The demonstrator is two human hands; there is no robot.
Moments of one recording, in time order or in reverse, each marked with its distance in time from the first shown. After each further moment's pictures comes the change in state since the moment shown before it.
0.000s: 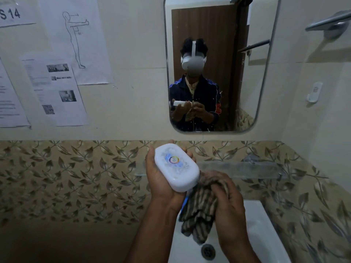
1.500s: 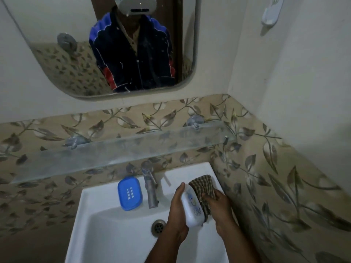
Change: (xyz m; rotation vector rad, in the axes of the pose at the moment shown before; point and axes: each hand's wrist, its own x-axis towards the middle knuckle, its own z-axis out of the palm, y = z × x) left_hand 0.060 -0.278 -0.115 0.575 0.151 -0.752; right_hand 0.085 0.270 -0.227 -0.240 0.334 0.670
